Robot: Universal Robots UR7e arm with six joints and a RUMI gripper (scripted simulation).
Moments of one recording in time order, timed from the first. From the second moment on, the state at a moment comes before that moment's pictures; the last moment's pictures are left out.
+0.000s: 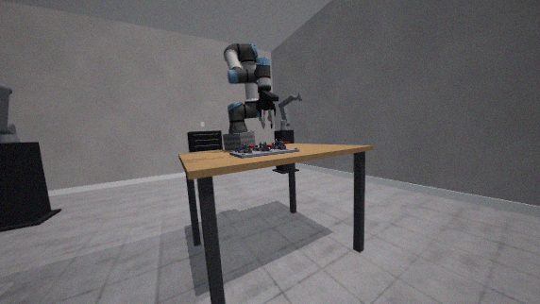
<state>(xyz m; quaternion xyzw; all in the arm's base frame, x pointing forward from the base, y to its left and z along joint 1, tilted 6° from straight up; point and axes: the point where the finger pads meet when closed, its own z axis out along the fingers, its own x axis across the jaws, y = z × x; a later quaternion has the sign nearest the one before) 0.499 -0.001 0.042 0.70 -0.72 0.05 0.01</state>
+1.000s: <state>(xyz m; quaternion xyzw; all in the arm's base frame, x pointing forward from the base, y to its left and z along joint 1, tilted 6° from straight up) 0.514 -0.005 0.007 0.70 -0.72 0.05 0.01</state>
